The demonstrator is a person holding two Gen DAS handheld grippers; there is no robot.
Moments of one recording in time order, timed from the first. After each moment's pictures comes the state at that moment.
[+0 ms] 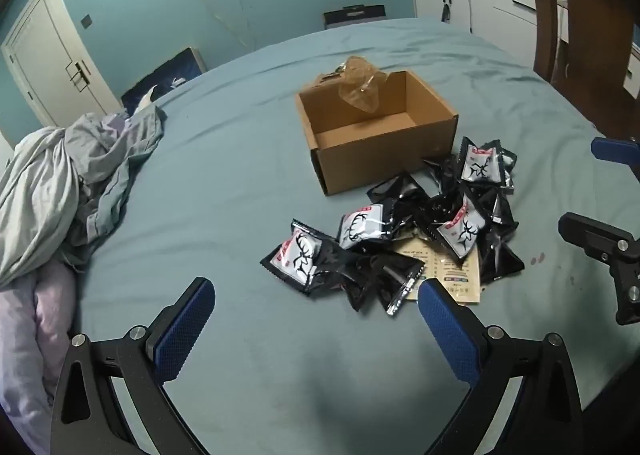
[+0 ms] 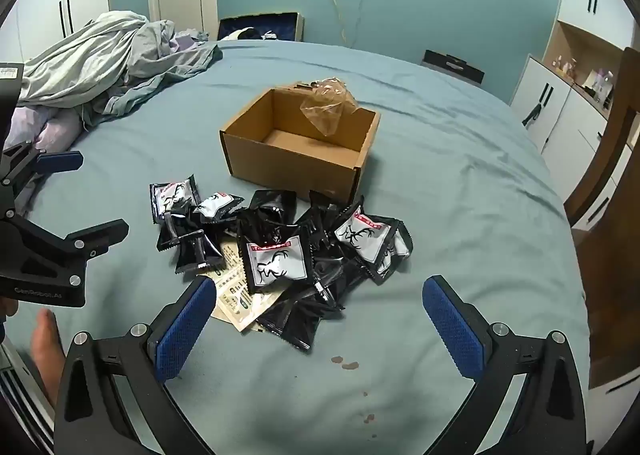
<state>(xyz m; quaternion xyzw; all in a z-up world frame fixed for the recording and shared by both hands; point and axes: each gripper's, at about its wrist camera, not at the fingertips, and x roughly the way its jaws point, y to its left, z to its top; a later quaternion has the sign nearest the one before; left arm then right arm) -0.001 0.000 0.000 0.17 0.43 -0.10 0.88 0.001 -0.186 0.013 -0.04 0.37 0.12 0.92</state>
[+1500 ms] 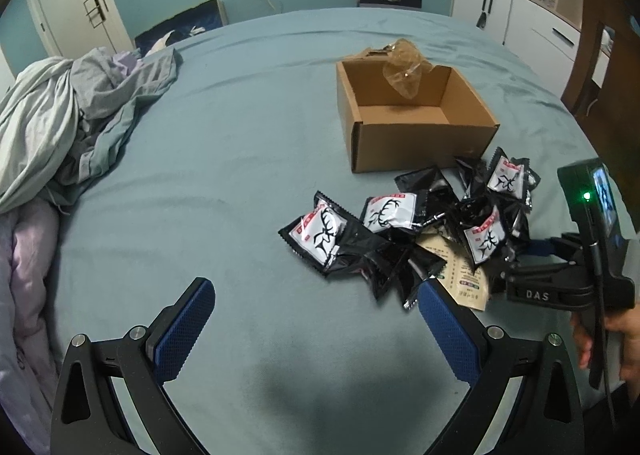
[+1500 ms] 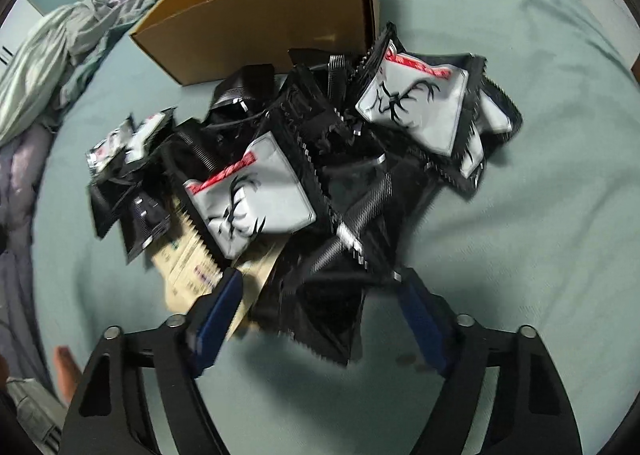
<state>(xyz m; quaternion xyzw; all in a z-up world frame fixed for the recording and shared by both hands) 0.022 0.038 -0.011 0.08 0.50 -0.07 0.86 0.124 -0.161 -0.104 0.07 0.55 0.12 0.82</state>
